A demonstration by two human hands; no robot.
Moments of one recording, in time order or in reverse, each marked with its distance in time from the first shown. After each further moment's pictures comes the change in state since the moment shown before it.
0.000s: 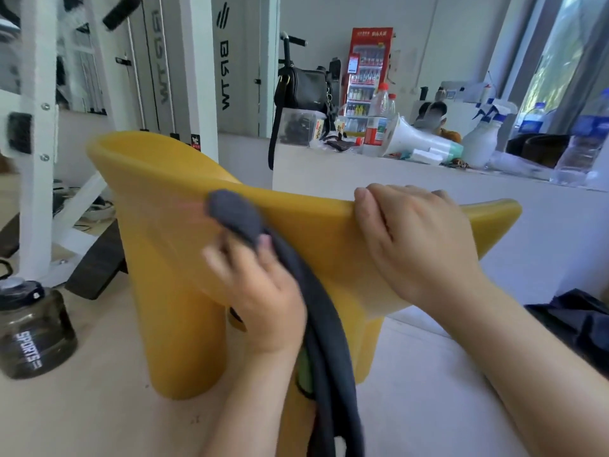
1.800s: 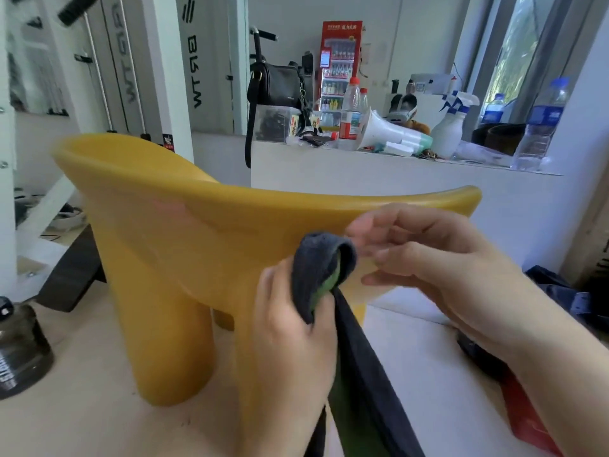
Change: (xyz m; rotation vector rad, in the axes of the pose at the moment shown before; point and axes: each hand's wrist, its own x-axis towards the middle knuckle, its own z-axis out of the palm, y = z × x) left_hand -0.028 0.057 -0.056 -0.214 -0.533 -0.152; right_hand -0.043 0.005 -0.060 1.217 -0.427 0.405
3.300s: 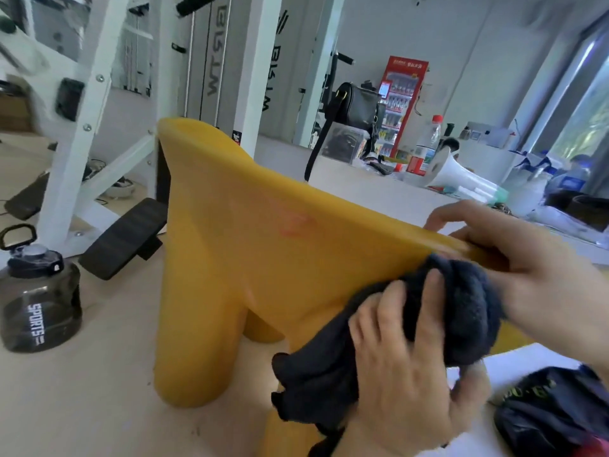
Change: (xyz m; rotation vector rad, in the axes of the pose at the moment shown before) left_hand 0.011 -0.035 0.028 0.182 0.131 0.393; right_hand 0.074 -0.021 0.041 -0.950 0.002 -0.135
